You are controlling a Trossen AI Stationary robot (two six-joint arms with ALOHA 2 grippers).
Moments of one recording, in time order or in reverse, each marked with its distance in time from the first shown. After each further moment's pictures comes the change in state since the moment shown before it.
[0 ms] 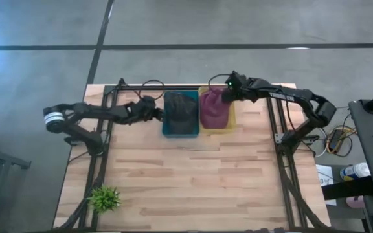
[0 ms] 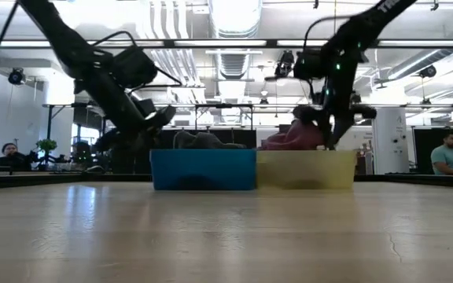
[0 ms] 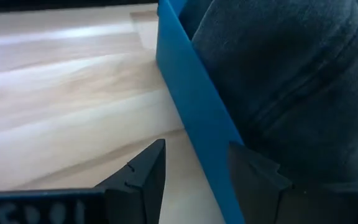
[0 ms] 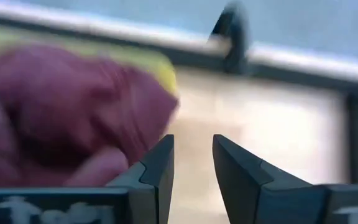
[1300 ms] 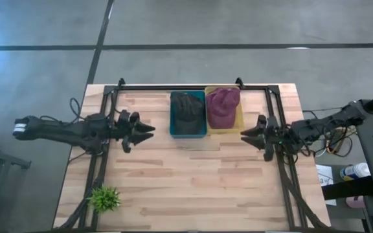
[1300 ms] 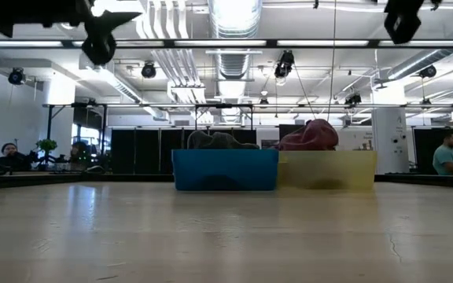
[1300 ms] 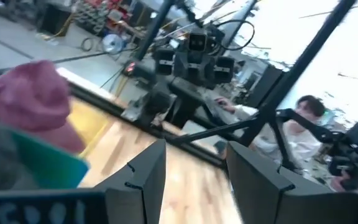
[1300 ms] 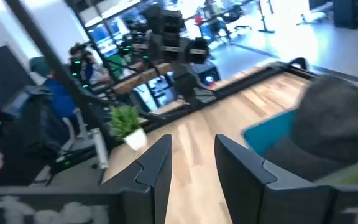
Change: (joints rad) left arm -0.502 -0.786 -0.160 0.204 0.230 0.176; right arm 1.034 -1.019 -0.512 0.580 0.040 -0.194
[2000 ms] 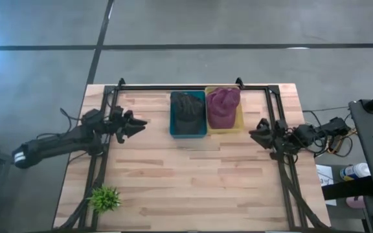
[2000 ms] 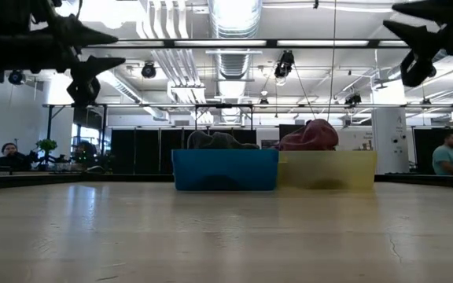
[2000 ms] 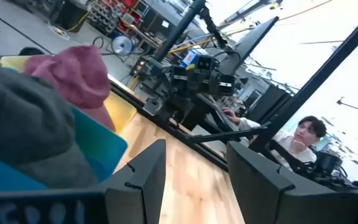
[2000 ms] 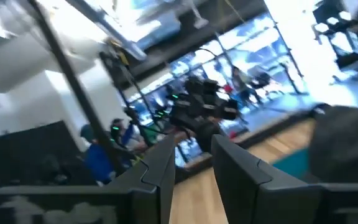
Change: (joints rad) left arm 0.429 -0.269 -0.259 -0.016 0.387 -0.133; right arm -0.026 -0.524 -0.514 0.389 -0.034 -0.080
